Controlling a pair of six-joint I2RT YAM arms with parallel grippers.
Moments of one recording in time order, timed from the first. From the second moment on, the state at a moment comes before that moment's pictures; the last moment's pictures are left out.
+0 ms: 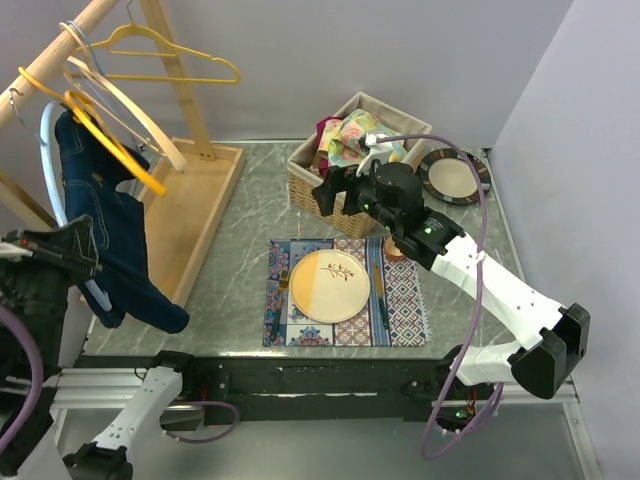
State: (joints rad) left arm -0.15 0.70 1.80 -1.02 -0.32 -0.38; right arm 0.70 1.29 1.25 -0.18 0.11 0.32
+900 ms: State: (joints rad) left arm -0.15 0.49 1.84 -1.10 -0.07 -0.49; right arm 0.79 1.21 1.28 -0.21 -0.04 0.36
